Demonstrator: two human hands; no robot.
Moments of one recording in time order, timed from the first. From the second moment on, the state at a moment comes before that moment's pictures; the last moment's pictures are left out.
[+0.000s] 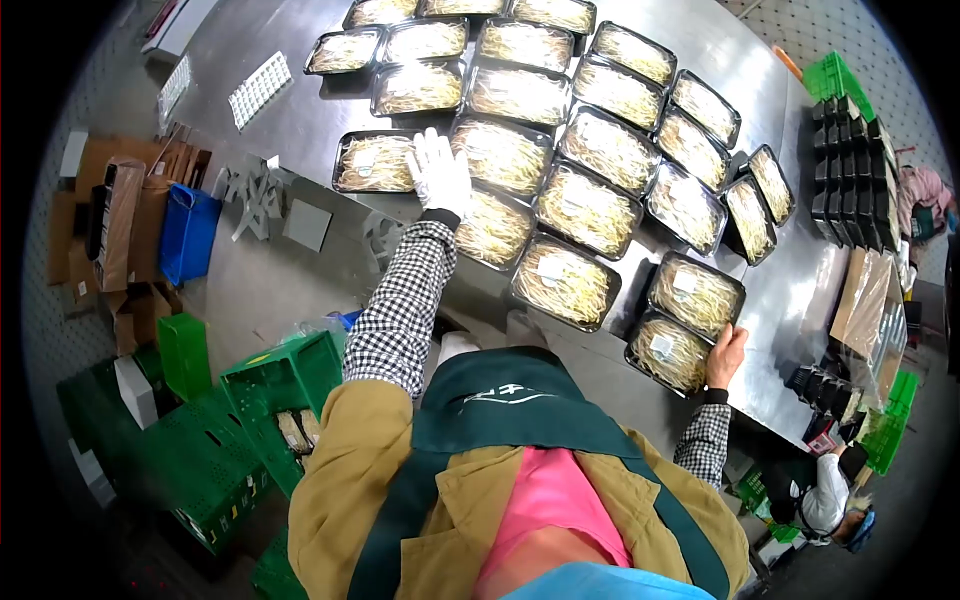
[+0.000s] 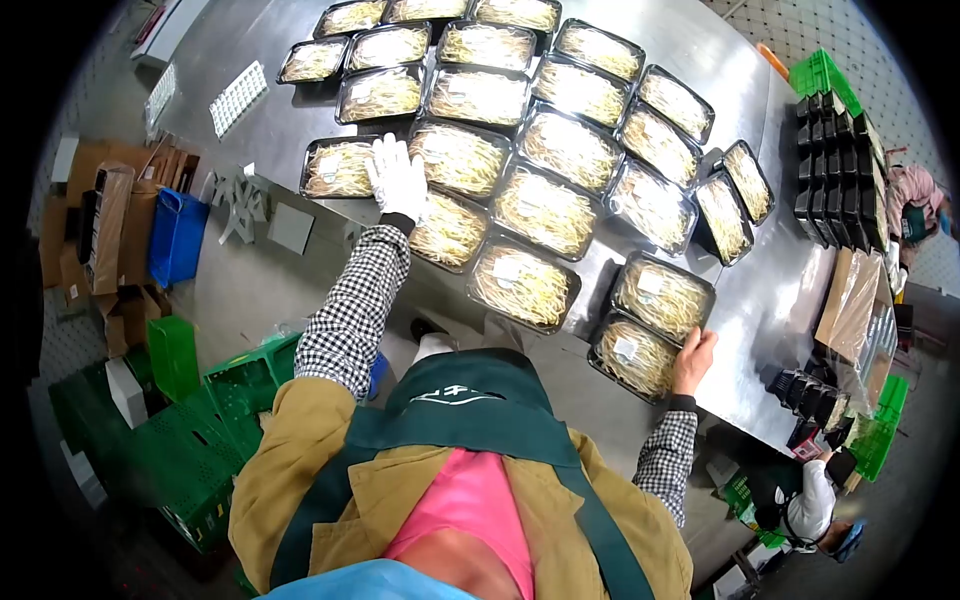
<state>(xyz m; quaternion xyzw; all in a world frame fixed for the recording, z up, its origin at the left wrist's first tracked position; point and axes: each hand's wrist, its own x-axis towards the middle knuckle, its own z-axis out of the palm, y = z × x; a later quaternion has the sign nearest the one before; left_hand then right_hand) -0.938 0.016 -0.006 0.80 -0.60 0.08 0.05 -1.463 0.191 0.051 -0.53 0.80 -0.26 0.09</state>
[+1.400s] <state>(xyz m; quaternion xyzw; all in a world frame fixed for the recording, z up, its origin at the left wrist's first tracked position) -0.767 0.892 0.011 0.75 0.40 0.24 0.46 -0.477 0.530 -0.084 -0.95 -0.22 -0.03 0.22</state>
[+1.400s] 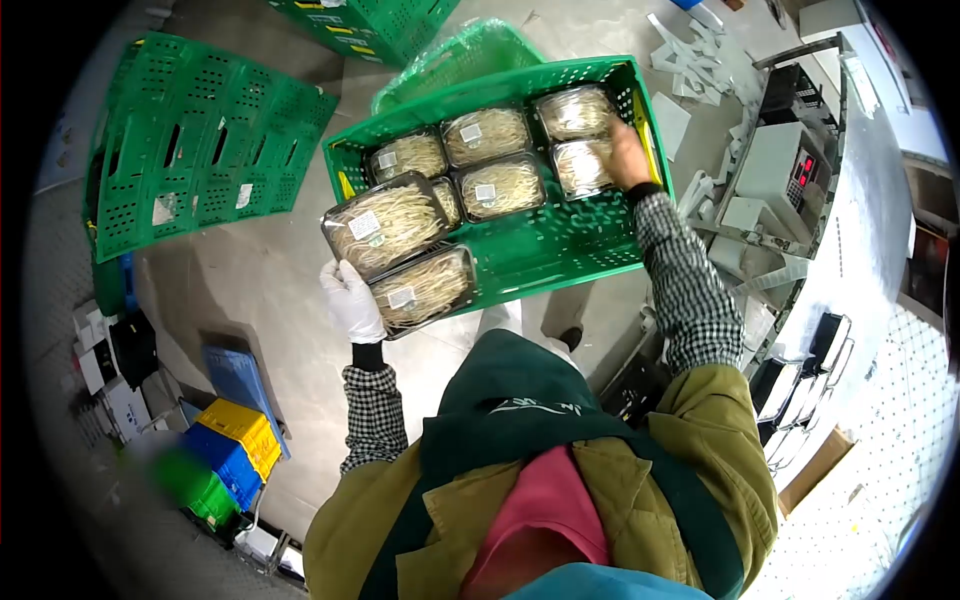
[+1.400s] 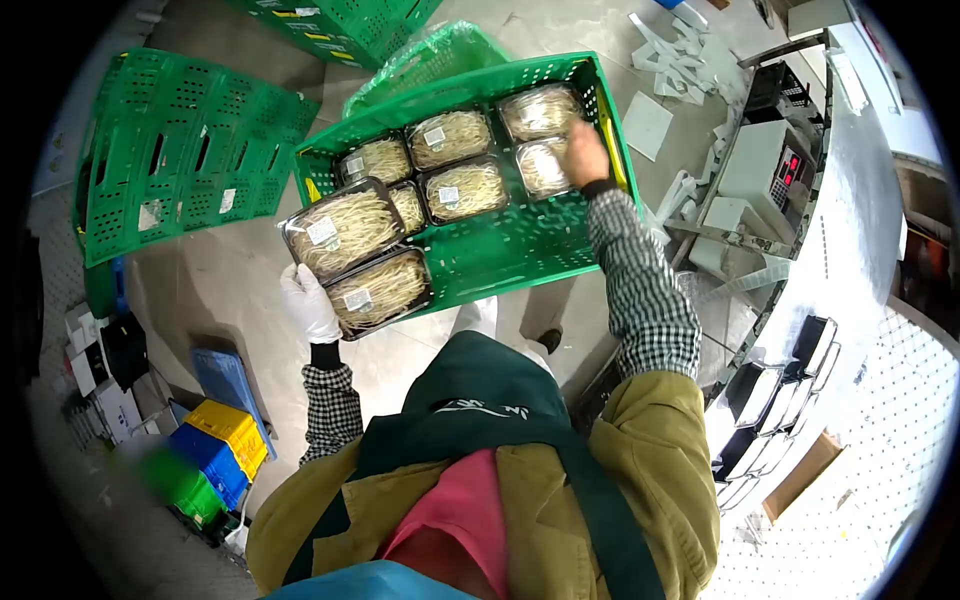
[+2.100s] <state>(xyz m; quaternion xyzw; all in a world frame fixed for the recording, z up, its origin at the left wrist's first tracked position) -0.781 0.885 -0.060 0.92 0.33 -0.22 0.05 -0.606 0.568 -0.181 -0.88 -0.05 0.44 0.16</state>
